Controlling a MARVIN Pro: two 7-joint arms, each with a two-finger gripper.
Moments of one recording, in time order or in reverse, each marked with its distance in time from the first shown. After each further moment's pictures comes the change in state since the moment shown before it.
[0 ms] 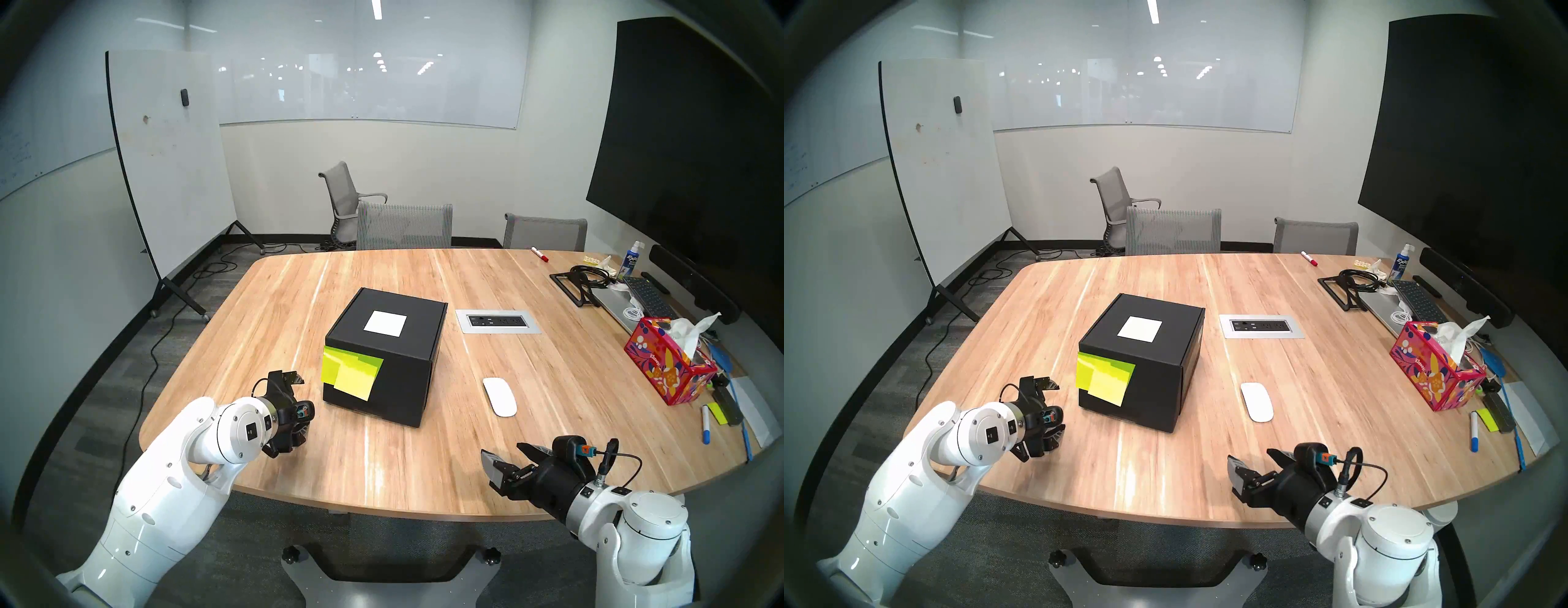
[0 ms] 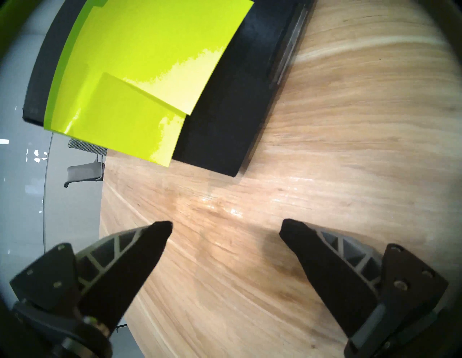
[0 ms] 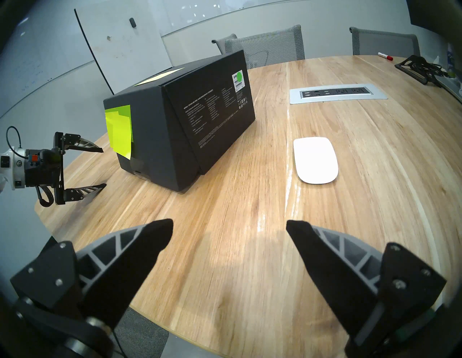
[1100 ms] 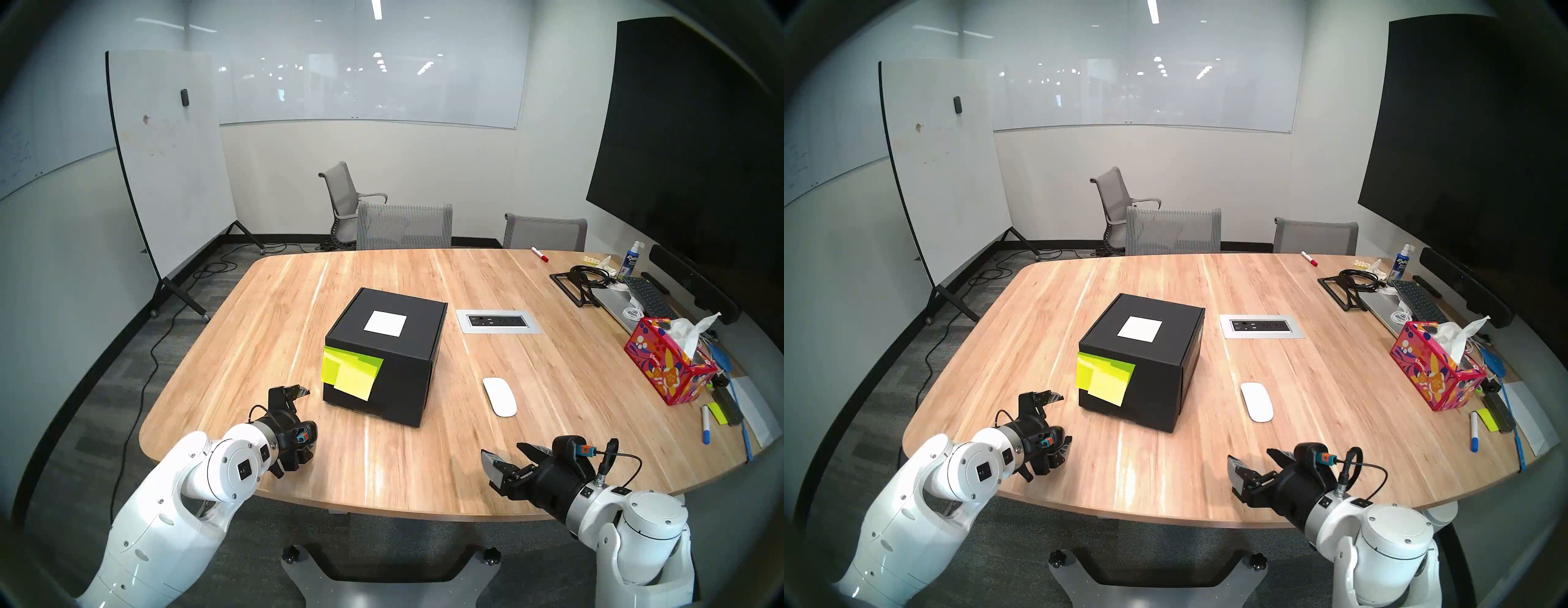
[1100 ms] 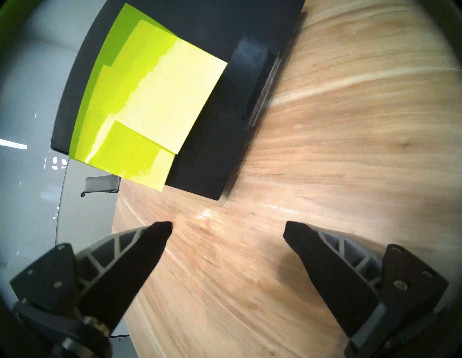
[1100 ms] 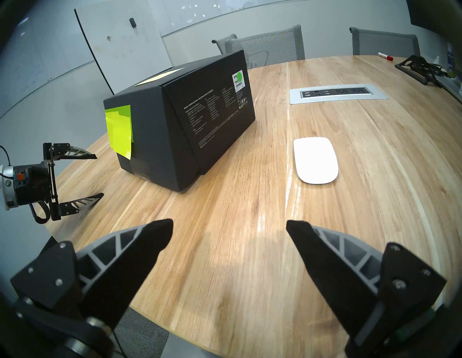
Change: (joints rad) left arm 0.156 -0.033 -0.032 -0.080 -0.003 -0.068 0.139; right arm 0.001 -0.003 0.001 0.000 -0.004 0.000 0.004
